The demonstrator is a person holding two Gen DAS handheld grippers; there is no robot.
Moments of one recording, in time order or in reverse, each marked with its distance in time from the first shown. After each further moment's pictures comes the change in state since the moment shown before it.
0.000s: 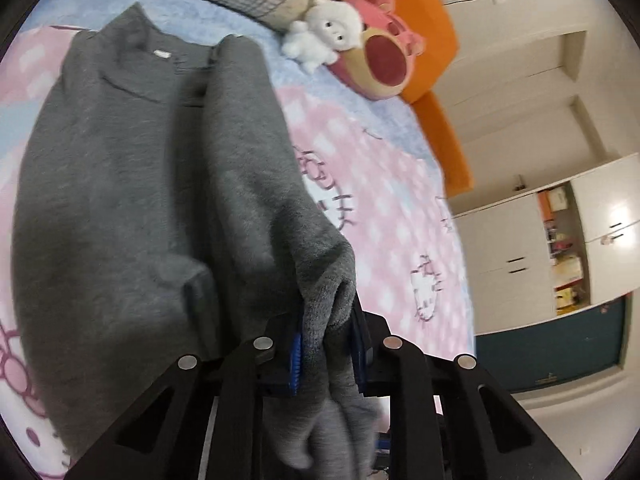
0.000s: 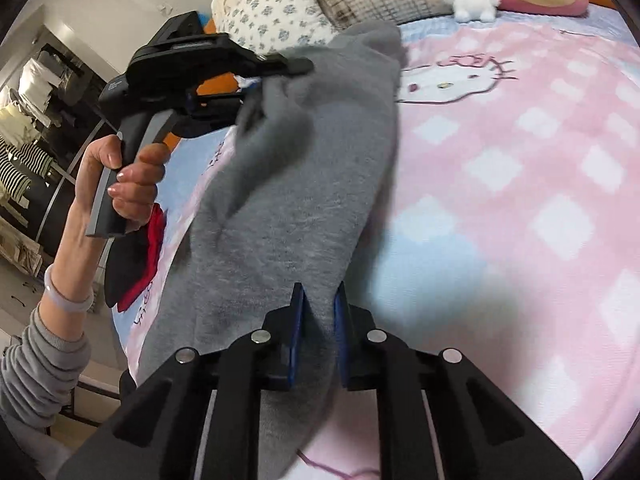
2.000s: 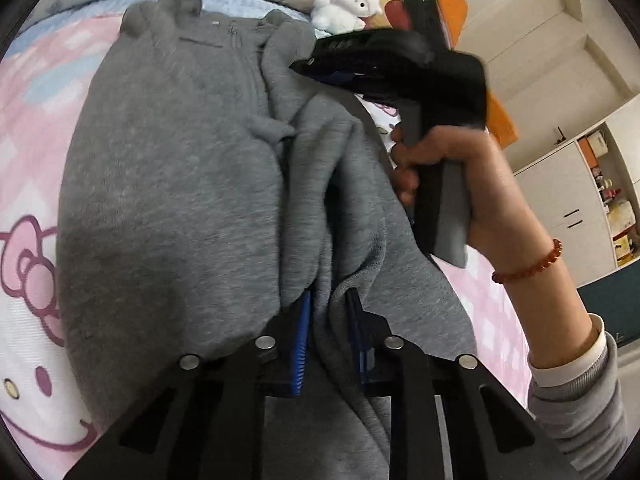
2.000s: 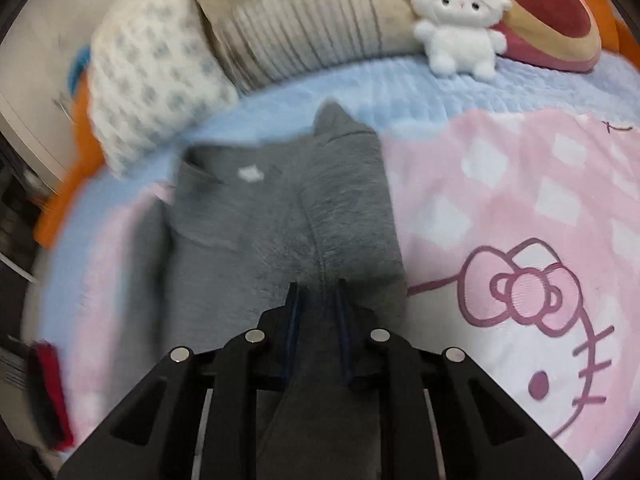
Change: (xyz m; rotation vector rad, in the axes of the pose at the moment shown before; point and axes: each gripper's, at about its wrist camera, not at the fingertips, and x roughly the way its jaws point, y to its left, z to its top) left arm 0.001 0.035 -0.095 0.131 -0.011 0.238; right arm 0.175 -0.055 0.248 0.088 -0.103 -0.374
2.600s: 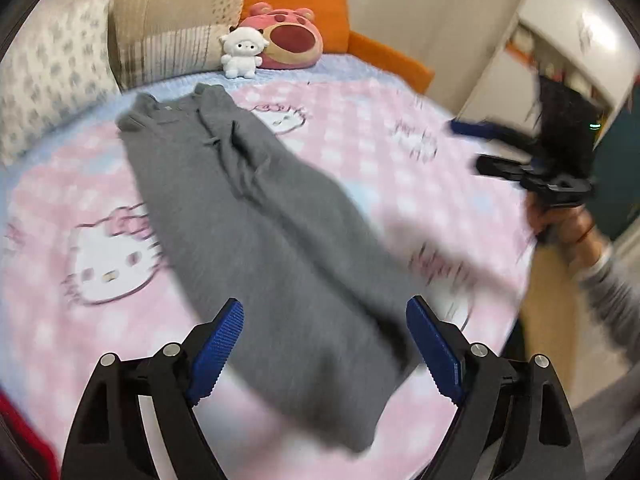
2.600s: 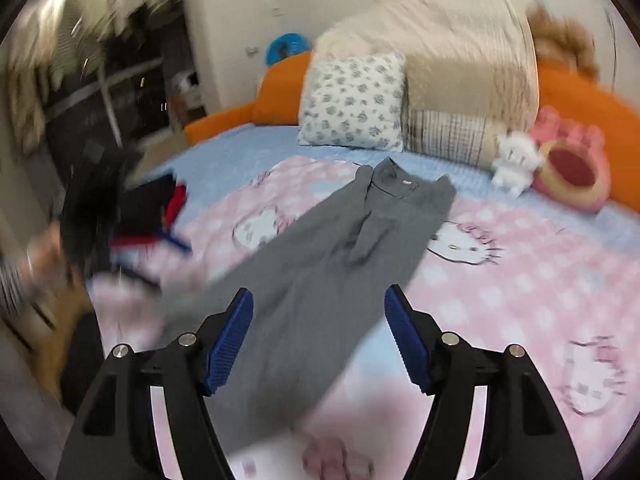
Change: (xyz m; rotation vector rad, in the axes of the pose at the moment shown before) left arm -0.168 -0.125 -0.177 0.473 -0.061 0.145; right arm -0.350 0.040 -0.267 -0.601 -0.252 0.202
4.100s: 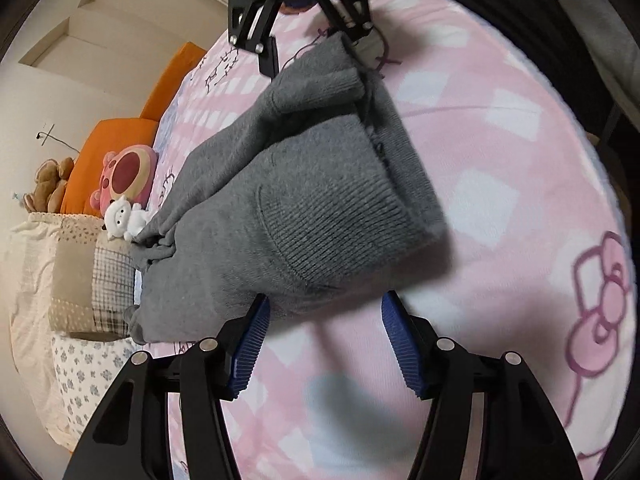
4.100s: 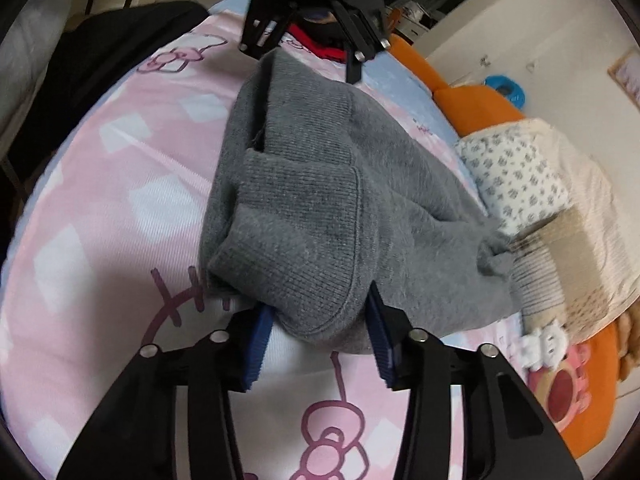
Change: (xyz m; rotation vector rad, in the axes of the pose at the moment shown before) left arm 0.081 -0.043 -0.125 1.254 0.082 0.263; right arm 0.093 0.114 -0.139 -0.941 0.151 0.077
